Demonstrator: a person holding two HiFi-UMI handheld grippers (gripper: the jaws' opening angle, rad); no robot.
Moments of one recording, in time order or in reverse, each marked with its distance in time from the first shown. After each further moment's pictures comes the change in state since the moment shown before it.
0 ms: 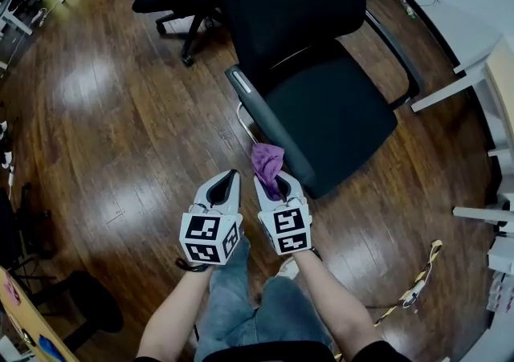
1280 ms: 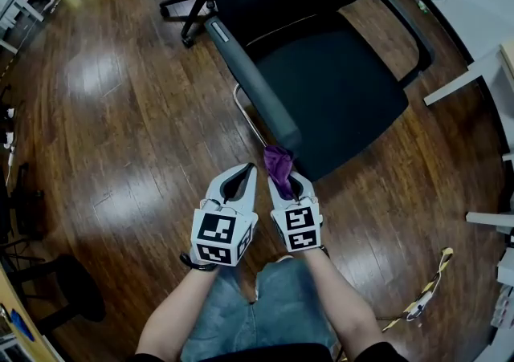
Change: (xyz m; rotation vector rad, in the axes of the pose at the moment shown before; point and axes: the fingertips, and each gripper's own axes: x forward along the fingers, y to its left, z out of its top) left arm 0.034 -0.078 -0.106 0.109 -0.066 -0.019; right arm -0.018 -0.054 -0.162 -0.033 0.020 0.012
